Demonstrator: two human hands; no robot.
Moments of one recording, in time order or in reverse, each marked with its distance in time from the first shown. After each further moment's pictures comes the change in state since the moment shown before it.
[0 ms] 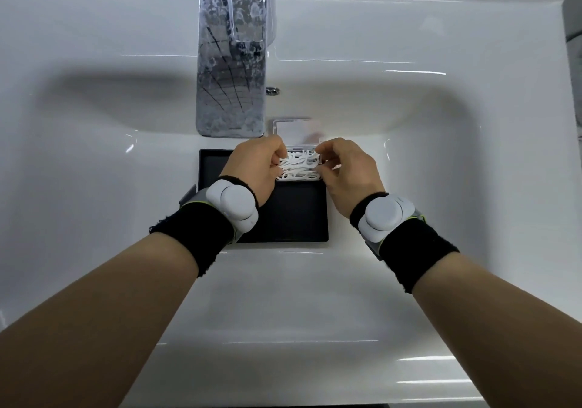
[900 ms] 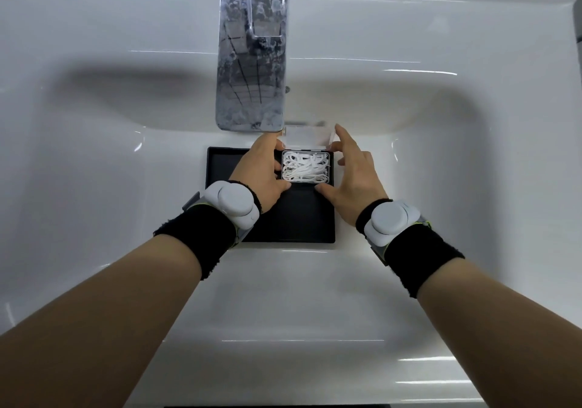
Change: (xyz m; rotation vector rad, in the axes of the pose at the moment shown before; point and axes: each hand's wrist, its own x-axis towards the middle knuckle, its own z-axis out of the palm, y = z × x) left_hand -0.009 -0.008 0.006 -0.208 -0.081 -0.080; right_hand -0.009 0.011 0.009 -0.022 -0.071 -0.010
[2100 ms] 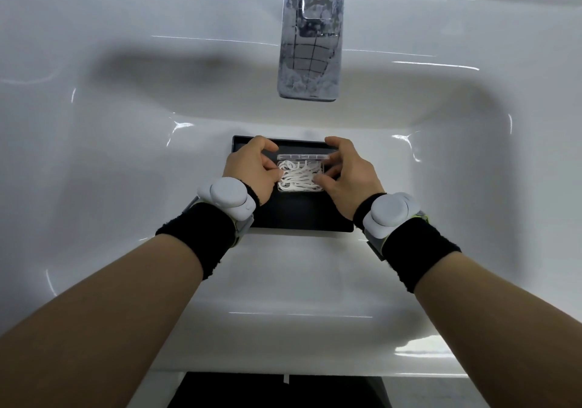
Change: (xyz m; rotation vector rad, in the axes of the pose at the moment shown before) left_hand -0.033 -0.027 -0.024 -0.090 0.177 -0.187; right_hand -0.015 -0.041 0.023 0.076 -0.056 0.068
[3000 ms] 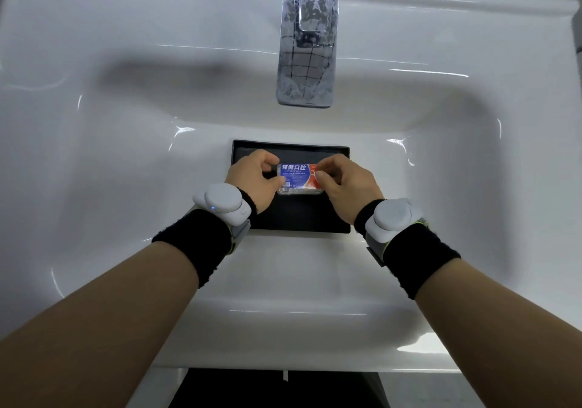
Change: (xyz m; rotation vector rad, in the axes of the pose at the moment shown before) left_hand -0.008 -0.002 0.000 0.020 -0.099 -0.032; right_hand -0.012 -0.007 -0.004 -0.003 -0.011 0.089
